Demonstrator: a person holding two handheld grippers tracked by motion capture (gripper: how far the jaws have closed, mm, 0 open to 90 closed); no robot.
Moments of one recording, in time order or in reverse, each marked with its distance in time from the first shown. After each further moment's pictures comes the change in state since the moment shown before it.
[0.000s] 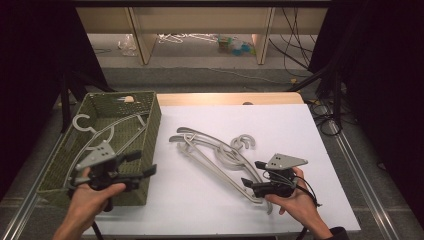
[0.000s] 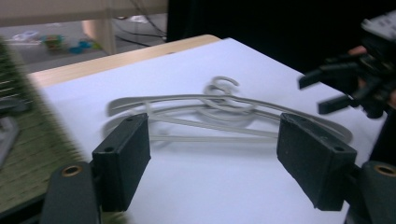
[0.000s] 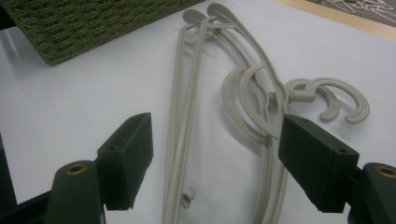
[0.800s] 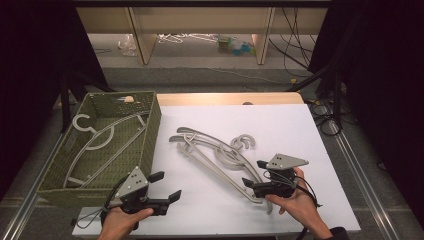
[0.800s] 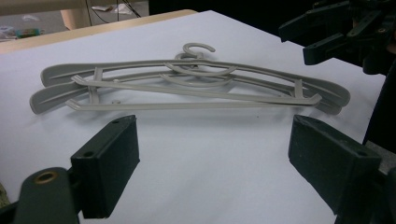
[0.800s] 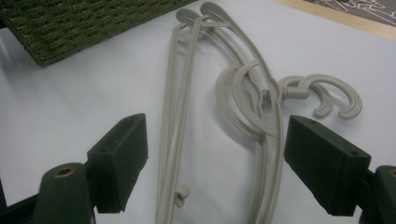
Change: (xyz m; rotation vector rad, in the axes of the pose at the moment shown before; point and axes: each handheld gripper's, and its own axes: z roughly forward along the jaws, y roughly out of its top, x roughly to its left) left arm -0.032 -0.059 0.040 0.018 -0.021 0.029; right arm -0.002 -0.003 0.001 0.003 -0.012 0.016
